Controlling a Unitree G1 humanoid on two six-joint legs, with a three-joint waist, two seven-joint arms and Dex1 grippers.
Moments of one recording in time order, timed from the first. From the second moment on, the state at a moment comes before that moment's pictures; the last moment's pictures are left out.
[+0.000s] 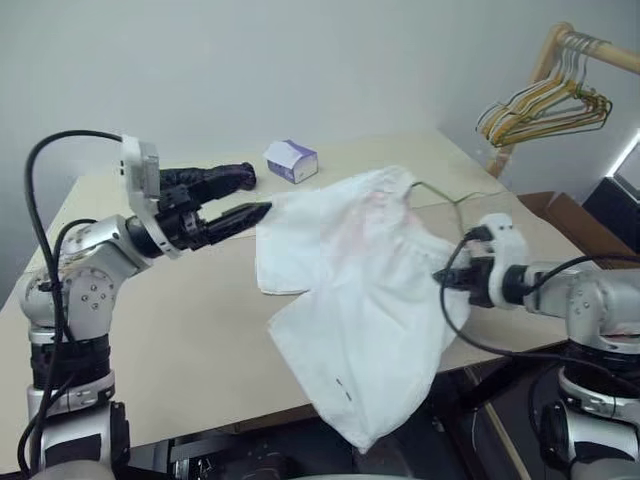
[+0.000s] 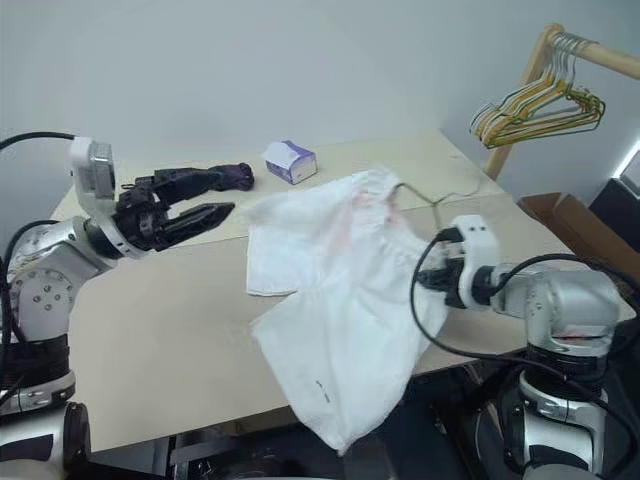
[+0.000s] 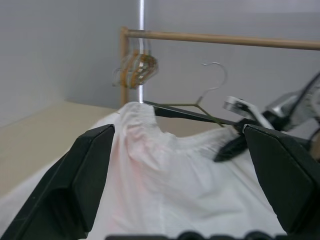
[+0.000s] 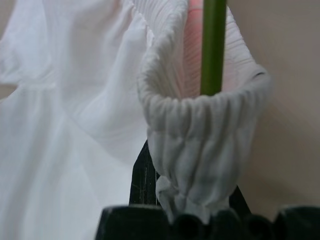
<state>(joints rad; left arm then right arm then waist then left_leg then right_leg) -0.51 0.64 0.26 -0.17 -0.86 0.72 -0.96 -0.53 -0.57 -0.33 -0.27 0.37 1.61 0.50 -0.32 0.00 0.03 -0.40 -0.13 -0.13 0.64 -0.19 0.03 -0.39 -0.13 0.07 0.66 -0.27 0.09</state>
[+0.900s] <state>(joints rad) -0.53 0.56 0.22 -0.31 -0.97 0.75 -0.84 -1.17 -1.03 -0.81 0.83 0.18 1.43 0.02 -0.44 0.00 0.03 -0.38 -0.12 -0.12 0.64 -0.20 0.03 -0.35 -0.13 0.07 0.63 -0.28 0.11</state>
